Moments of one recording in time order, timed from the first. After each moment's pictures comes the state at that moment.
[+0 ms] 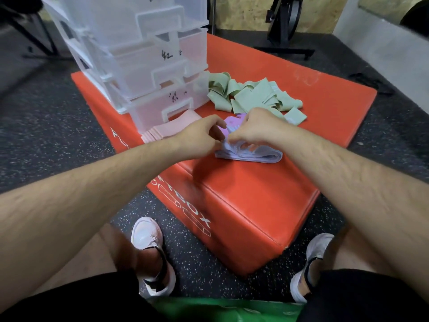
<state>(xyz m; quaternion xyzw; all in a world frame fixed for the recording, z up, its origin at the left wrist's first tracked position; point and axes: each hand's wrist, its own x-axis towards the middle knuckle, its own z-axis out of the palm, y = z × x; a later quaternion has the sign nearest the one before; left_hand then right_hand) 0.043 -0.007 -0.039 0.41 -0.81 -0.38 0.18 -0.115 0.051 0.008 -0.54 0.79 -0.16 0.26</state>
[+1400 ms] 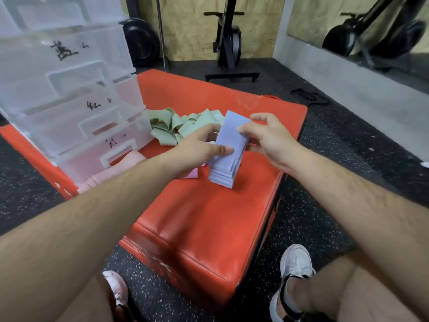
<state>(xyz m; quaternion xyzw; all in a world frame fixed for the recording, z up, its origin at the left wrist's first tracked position) -0.079 0.006 0.004 0.27 -0.72 -0.61 0.20 -0.241 0.103 0.026 -0.33 0.64 -0.59 0.37</state>
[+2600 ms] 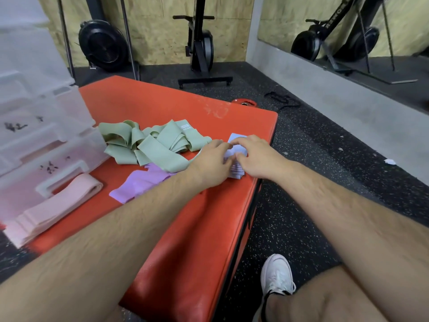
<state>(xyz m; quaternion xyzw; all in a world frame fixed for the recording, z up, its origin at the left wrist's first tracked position) -0.214 0.003 -0.046 0.26 -0.92 -0.22 0.20 -0.352 0.095 -0.024 -0.54 0.82 -0.17 0.09</state>
